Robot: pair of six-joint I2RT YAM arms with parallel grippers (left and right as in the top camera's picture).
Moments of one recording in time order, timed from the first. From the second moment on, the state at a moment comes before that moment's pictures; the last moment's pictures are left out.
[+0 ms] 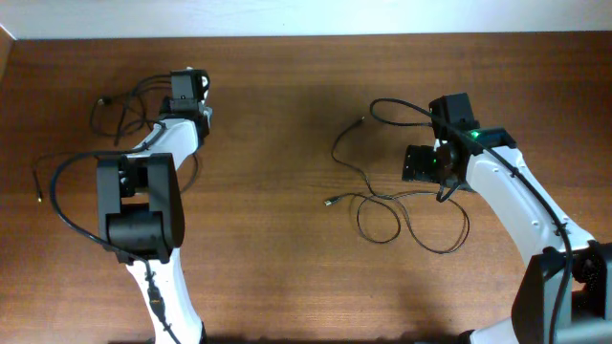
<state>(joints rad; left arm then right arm) 0.03 2.19 1.43 -0.10 -0.42 0.36 0.15 1.67 1.20 -0.84 0.10 0.35</state>
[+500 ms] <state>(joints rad) 0.04 2.17 1.43 -0.10 -0.43 0.35 0.15 1.67 1.20 -0.84 0.10 0.34</state>
